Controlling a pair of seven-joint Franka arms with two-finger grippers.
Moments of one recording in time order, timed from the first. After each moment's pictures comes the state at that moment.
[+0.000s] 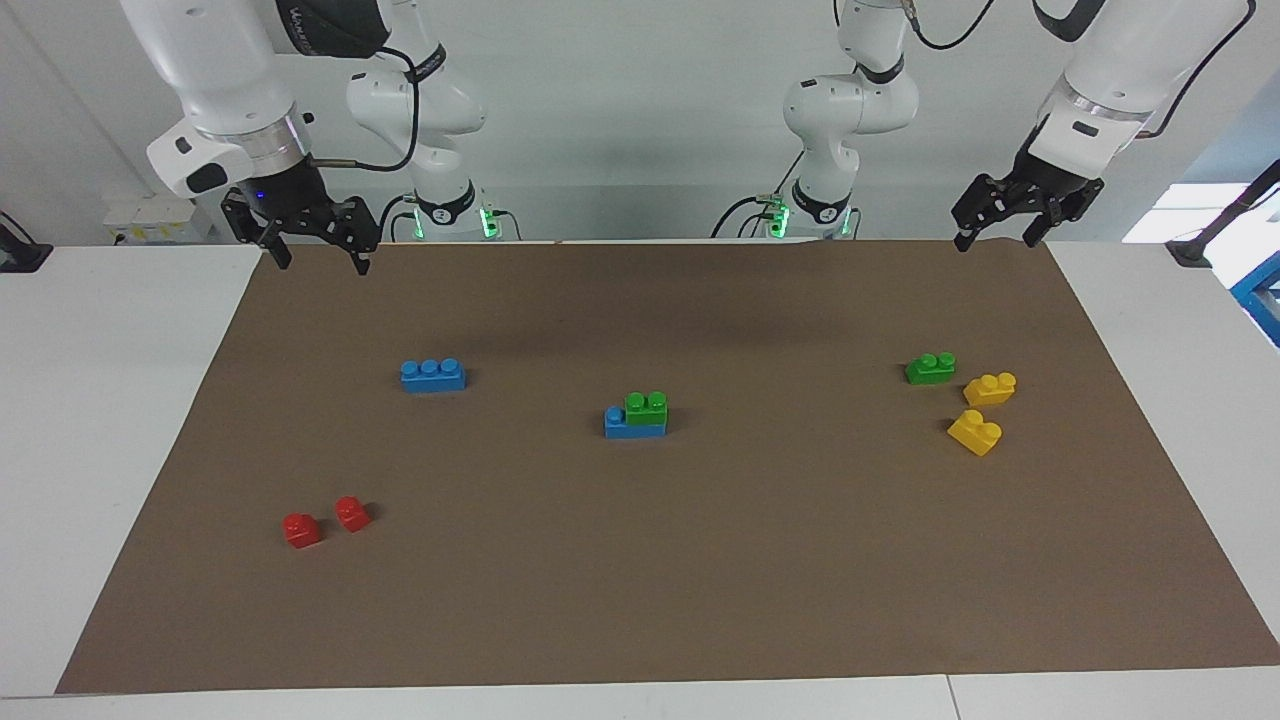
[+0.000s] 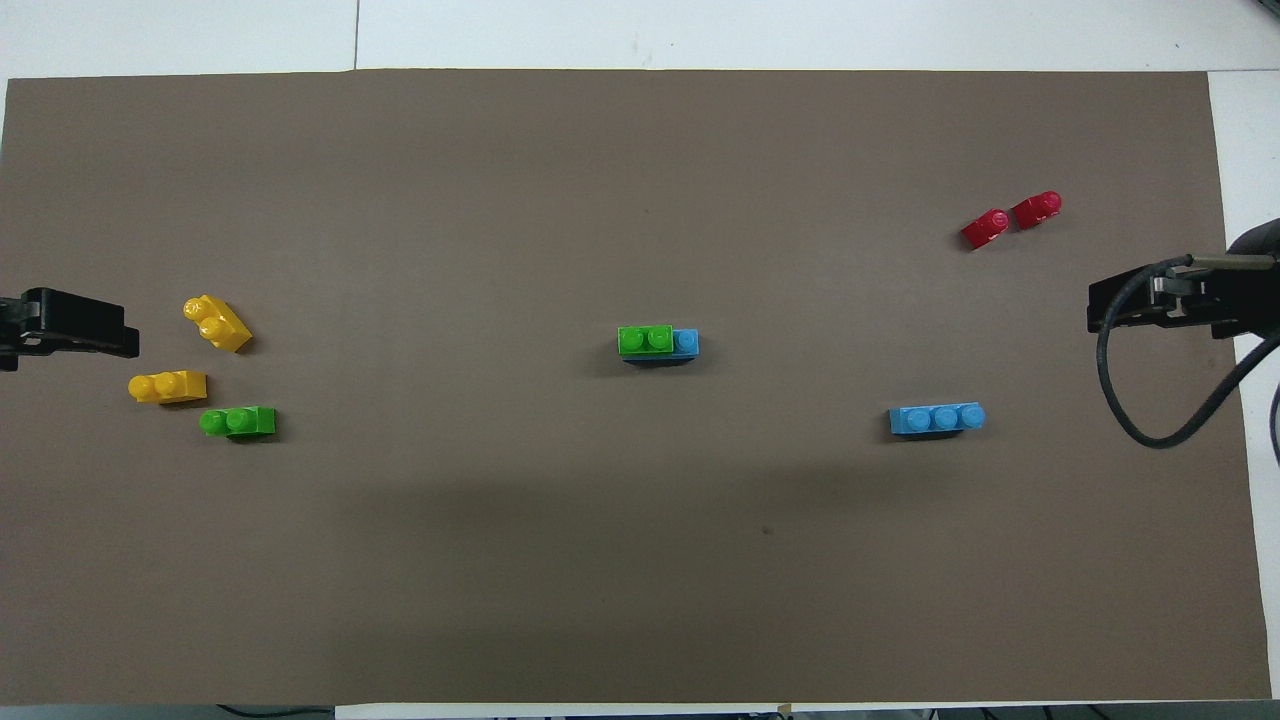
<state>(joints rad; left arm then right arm) 0.01 -0.09 -0.04 -1.63 -0.03 1.51 -0.06 -0.08 -0.05 0.12 -1.64 -0.04 1.56 0.13</state>
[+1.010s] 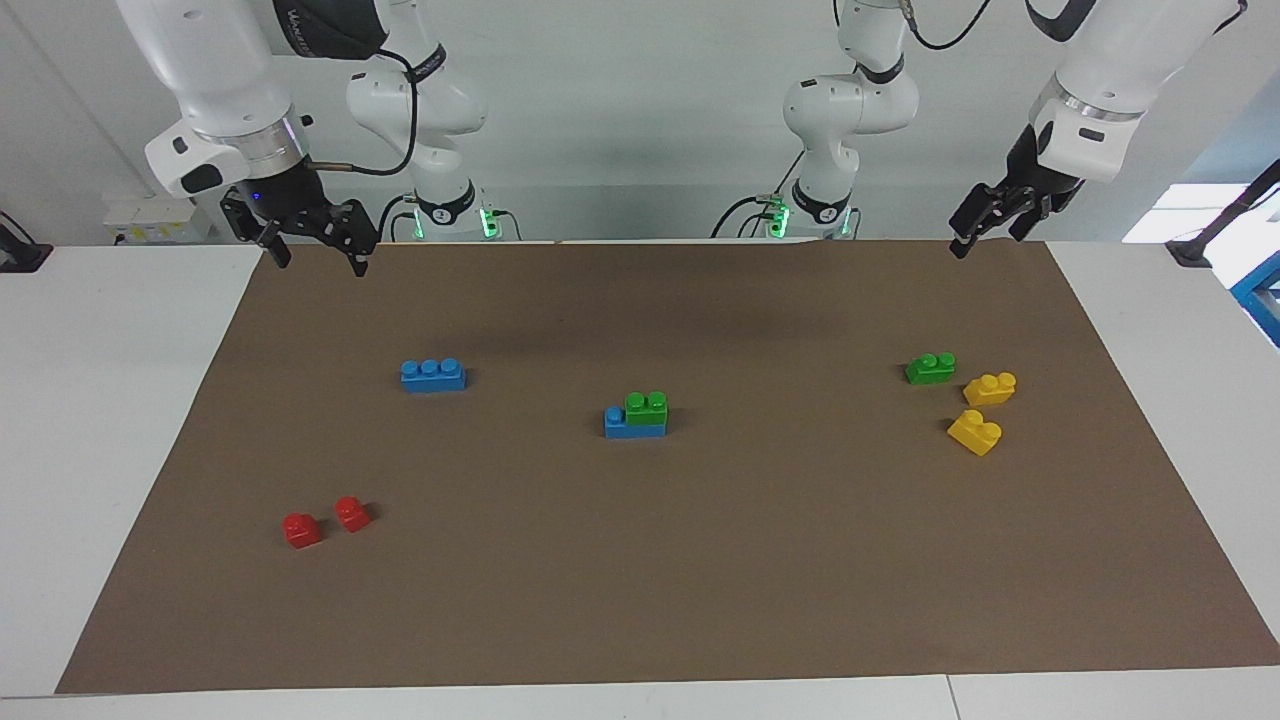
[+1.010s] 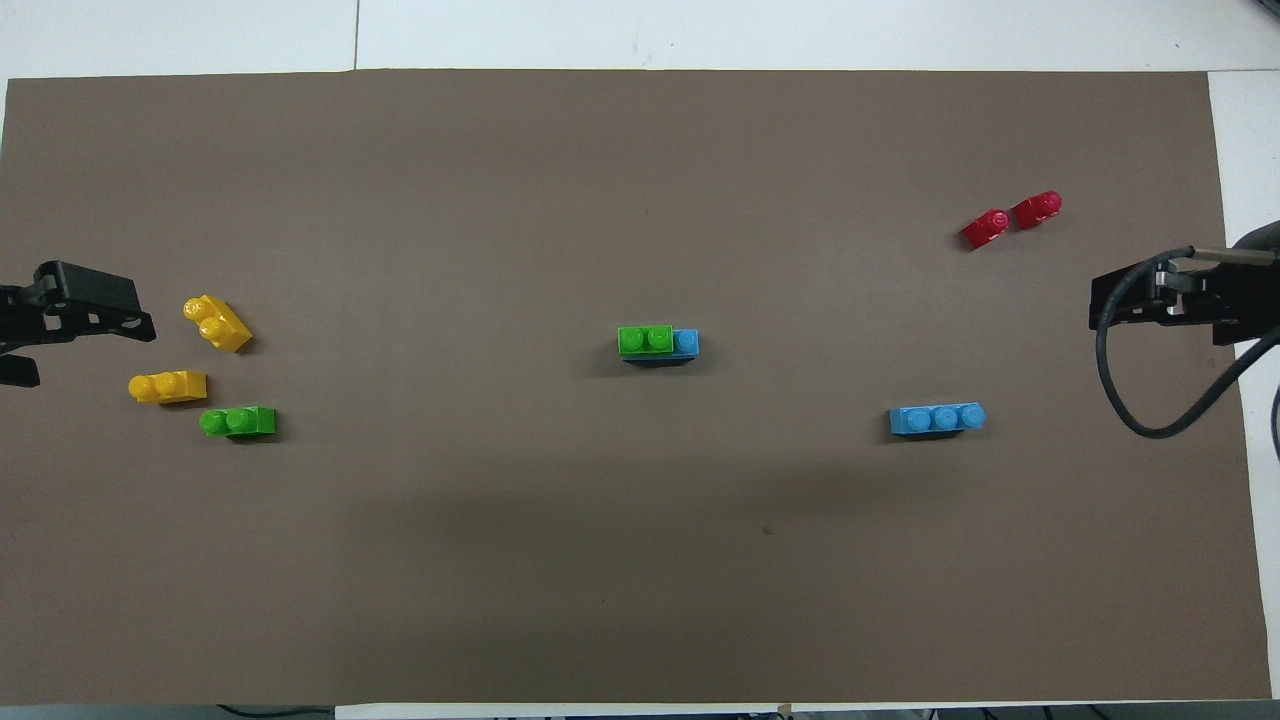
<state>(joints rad) 0.00 -0.09 -0.06 -1.63 -0.05 1.52 -0.41 -0.08 -0.05 0.12 -1.65 -0.04 1.56 0.27</state>
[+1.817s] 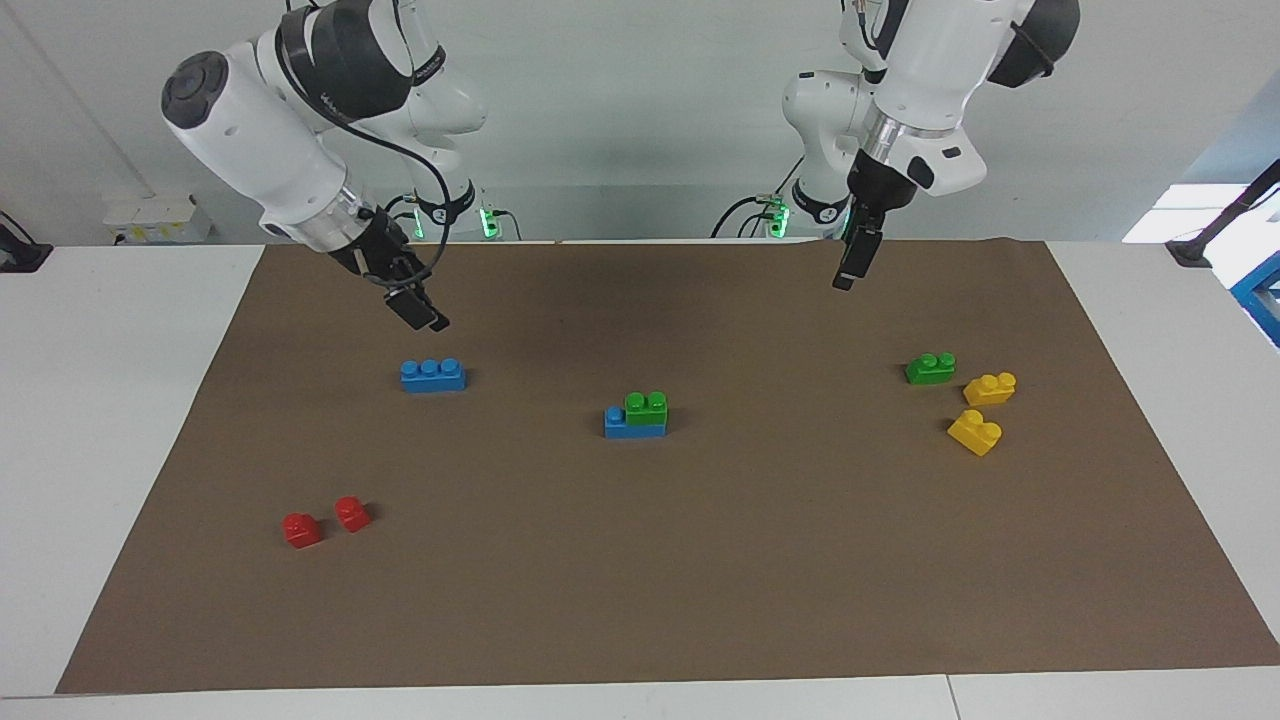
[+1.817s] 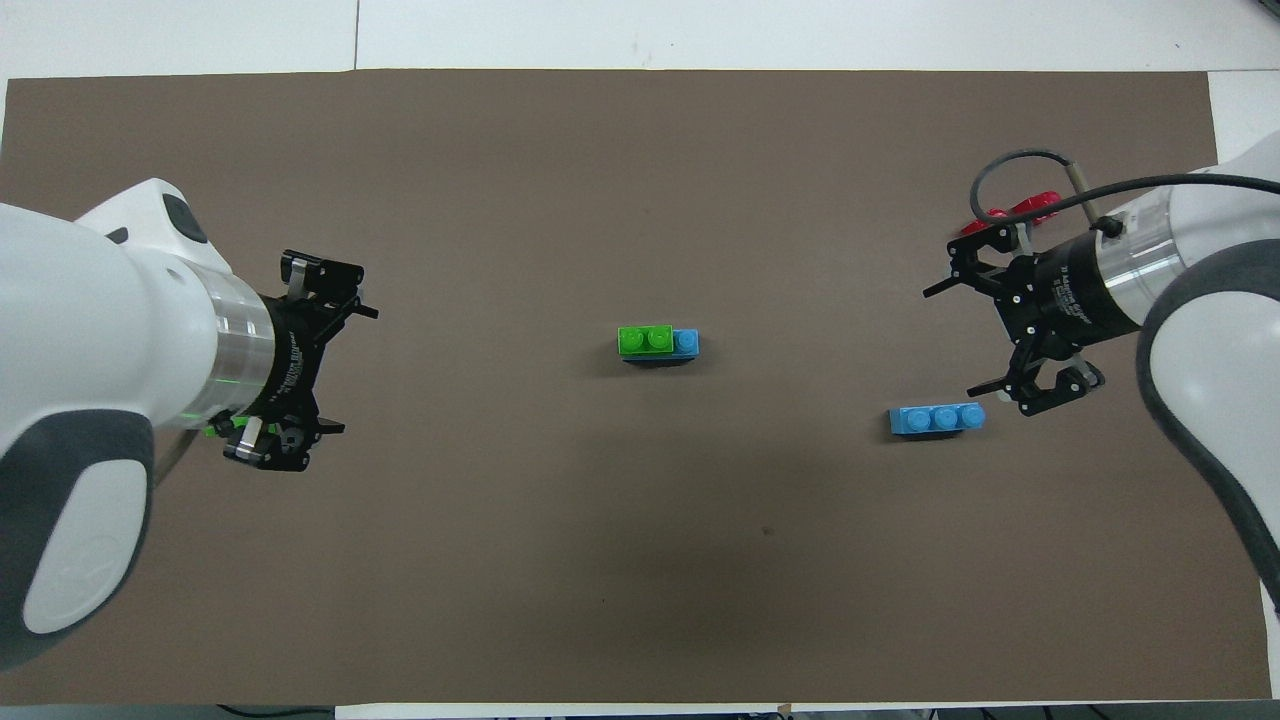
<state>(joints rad) -0.33 -0.14 -0.07 -1.81 -0.06 1.74 -1.63 -0.05 0.03 0.12 -1.79 0.37 1.70 1.26</state>
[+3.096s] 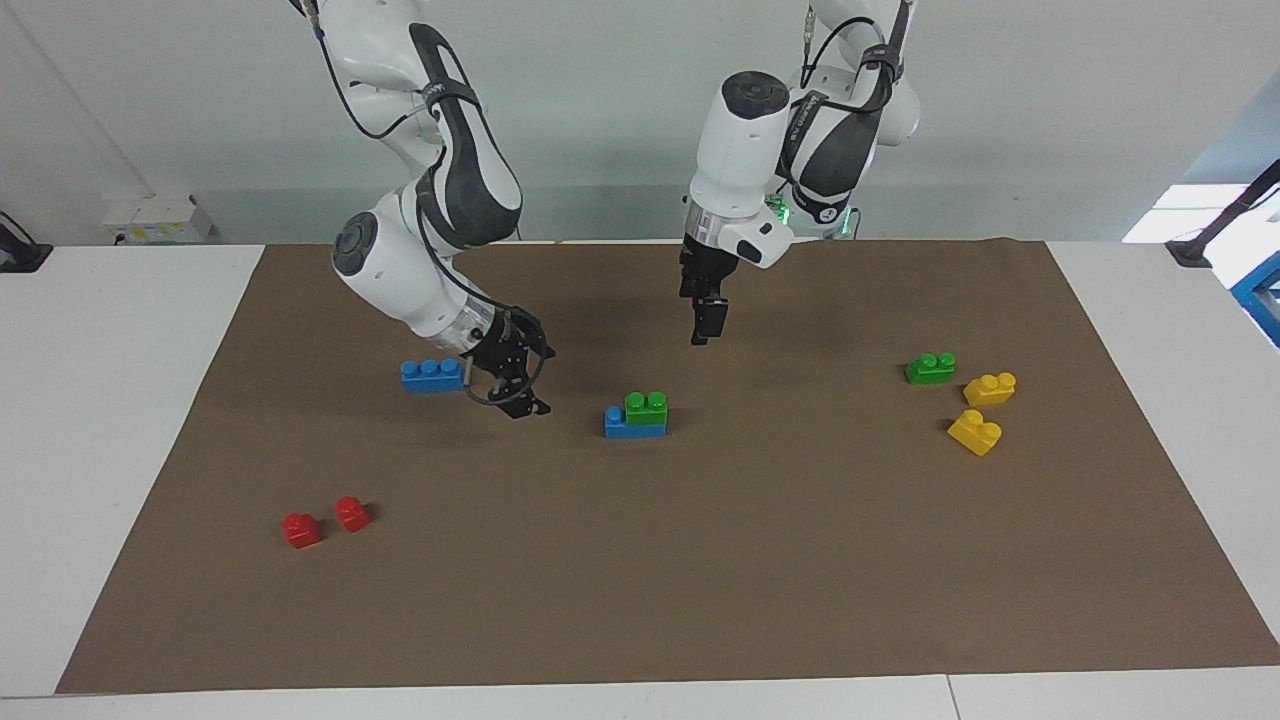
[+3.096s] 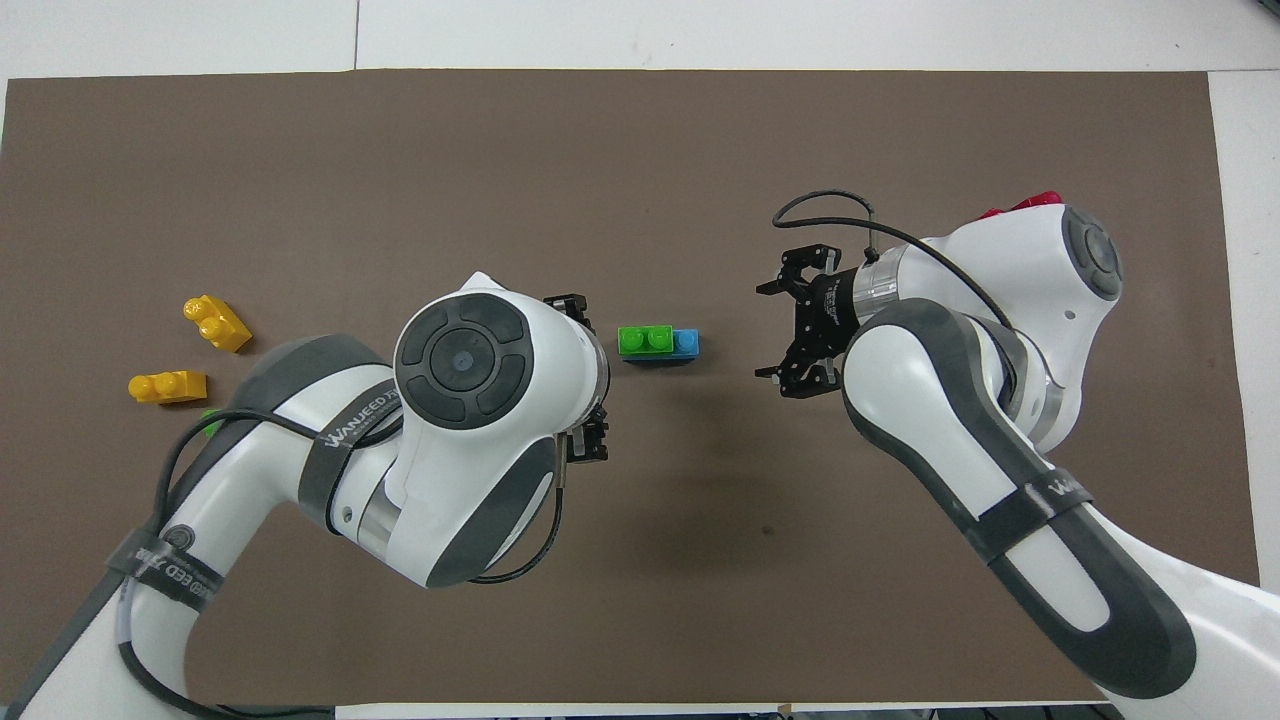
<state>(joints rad) -0.61 0.12 -0.07 -1.87 -0.06 2.11 -2.27 0.18 0.21 0.12 -2.00 0.64 2.27 1.54</state>
